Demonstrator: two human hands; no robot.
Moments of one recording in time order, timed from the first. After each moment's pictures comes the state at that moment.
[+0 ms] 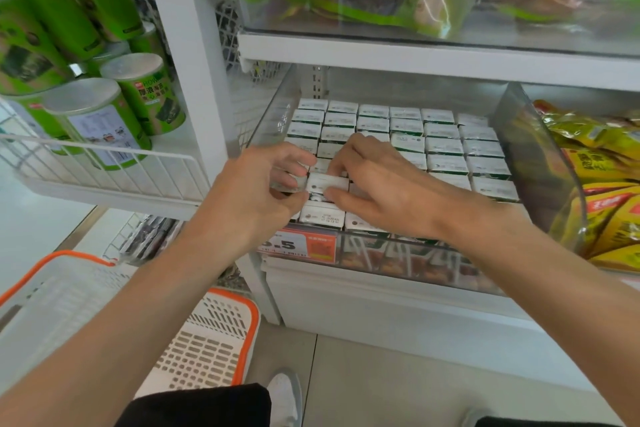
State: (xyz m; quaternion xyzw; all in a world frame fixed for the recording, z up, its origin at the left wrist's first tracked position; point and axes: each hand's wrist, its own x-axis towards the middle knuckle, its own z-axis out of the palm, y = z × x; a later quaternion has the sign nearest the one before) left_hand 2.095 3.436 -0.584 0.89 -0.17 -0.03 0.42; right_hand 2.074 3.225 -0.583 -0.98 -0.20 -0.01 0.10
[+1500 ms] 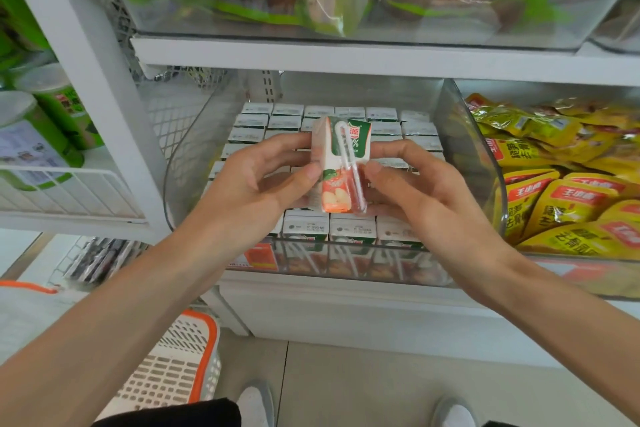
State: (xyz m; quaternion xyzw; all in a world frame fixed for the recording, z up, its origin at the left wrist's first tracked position) left_hand 2.072 3.373 -0.574 0.75 -0.23 -0.13 0.61; right_hand 1.994 3.178 -0.580 -0.71 0.07 -0.06 0.70
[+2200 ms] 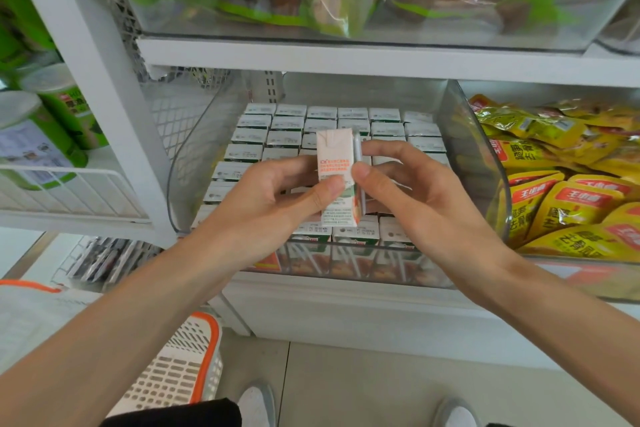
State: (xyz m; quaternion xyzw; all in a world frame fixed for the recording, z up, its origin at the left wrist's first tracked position) left_hand 2.066 3.370 -0.577 0.74 -0.25 -0.20 0.58; right_hand 2.000 3.180 -0.583 -0.75 0.06 -0.07 0.66
